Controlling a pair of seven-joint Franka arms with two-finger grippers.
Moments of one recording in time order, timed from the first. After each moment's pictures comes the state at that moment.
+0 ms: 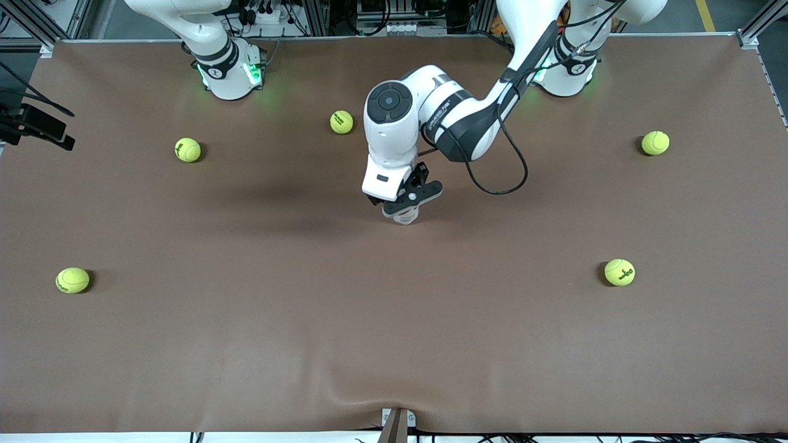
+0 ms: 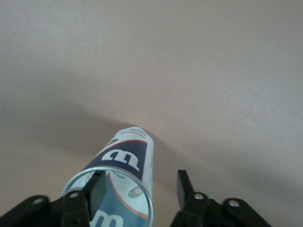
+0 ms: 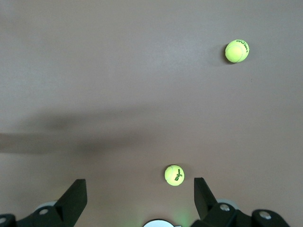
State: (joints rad) left arm -0.76 0.58 -0.10 -1.38 0.08 1.98 -1.30; right arm 0.06 -0.03 -0.15 -1.51 0.01 1.42 0.04
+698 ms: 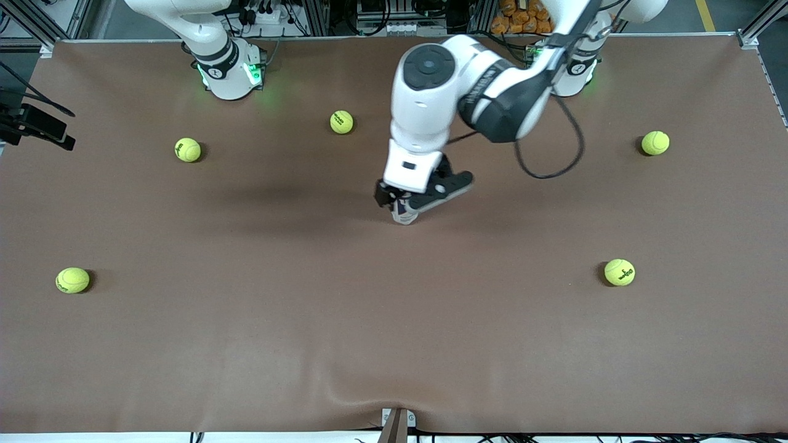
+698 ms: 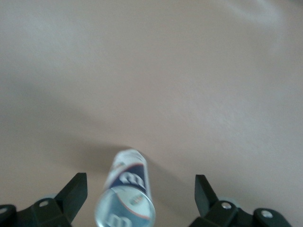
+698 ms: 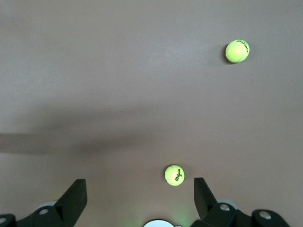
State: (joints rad) left arm -0.65 0.46 -0.09 -1.36 0.07 1.93 -1.21; right arm 0.06 -0.03 -0.15 -1.51 0.01 1.42 0.04
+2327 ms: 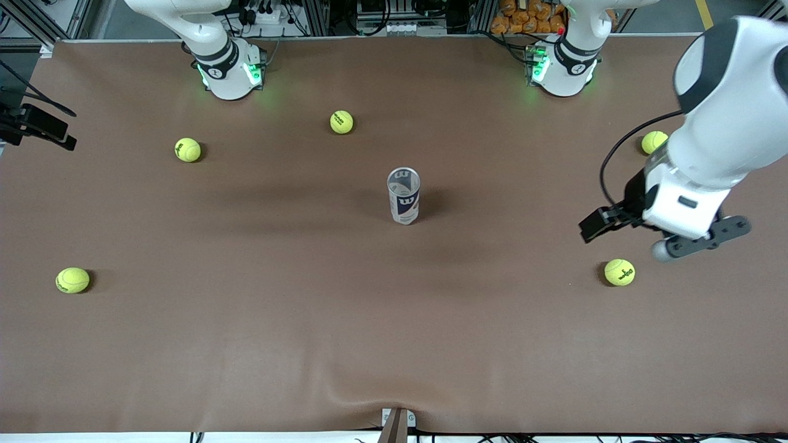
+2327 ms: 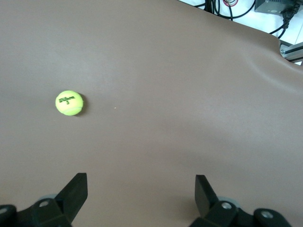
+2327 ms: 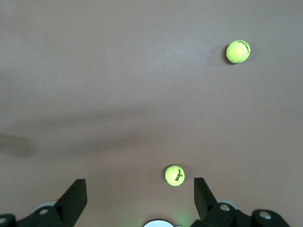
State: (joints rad) left arm 0.02 0.27 -0.32 -1.36 0.07 1.71 -0.61; right arm 0.07 -0.03 -0.14 -1.51 0.01 1.42 0.04
